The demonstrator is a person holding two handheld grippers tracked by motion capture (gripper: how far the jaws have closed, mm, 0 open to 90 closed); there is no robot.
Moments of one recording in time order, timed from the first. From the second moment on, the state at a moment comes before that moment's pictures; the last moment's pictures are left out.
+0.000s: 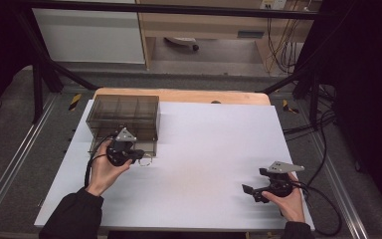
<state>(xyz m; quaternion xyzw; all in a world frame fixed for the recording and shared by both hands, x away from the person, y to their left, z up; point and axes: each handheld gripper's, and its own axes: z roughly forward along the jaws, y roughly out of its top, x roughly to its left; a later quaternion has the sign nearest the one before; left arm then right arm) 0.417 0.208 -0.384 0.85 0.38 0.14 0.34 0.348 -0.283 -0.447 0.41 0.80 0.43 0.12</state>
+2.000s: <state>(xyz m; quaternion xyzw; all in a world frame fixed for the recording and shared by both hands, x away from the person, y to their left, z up) 0.474 0.267 -0.417 0.80 0.49 0.17 0.31 0.349 -0.282 -0.447 0.40 0.80 0.43 0.12</state>
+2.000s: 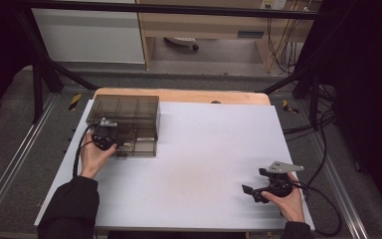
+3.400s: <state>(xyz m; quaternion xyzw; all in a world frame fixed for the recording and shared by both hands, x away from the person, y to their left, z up) 0.381 0.280 -0.413 0.81 0.39 0.18 0.40 0.348 -0.282 -0.447 0.41 0.80 0.43 0.12</state>
